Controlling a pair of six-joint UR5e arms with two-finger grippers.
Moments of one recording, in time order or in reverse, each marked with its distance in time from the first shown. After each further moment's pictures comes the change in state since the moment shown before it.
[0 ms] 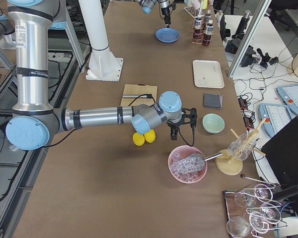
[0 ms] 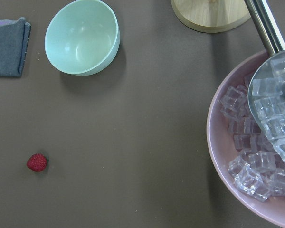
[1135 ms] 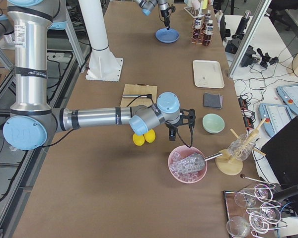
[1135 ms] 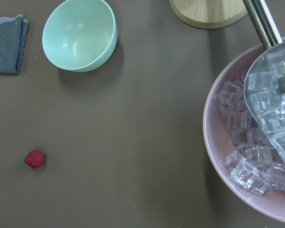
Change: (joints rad) left arm 0.019 -0.019 0.049 -0.043 -0.001 -0.008; right arm 0.000 -0.020 0.007 0.012 0.000 0.001
